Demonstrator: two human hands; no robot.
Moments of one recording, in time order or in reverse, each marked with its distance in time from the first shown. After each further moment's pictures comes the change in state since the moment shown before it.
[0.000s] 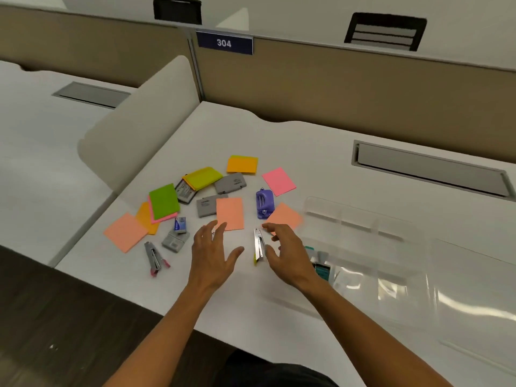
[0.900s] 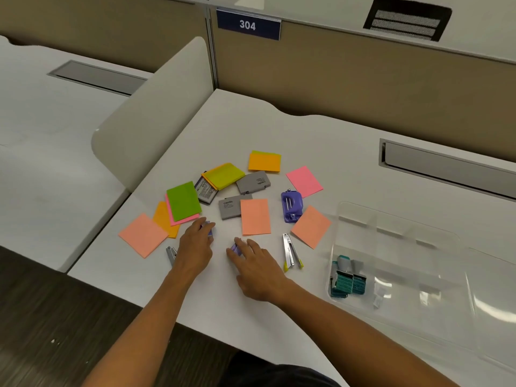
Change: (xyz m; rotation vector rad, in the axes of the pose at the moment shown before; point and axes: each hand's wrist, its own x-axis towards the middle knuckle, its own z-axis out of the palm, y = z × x) left_hand 0.070 -0.119 -0.012 0.009 -0.127 -0.074; right_hand 0.039 -0.045 0.126 -0.671 -0.431 -0.253
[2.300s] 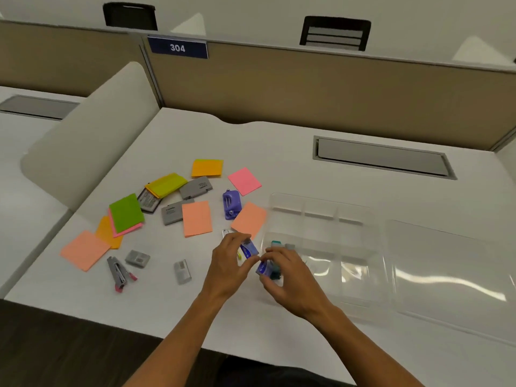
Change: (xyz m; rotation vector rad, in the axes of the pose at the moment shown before) left_hand -0.101 0.199 0.054 -0.411 0.004 0.319; right_hand -0.196 0.102 -0.041 0.526 0.420 0.250
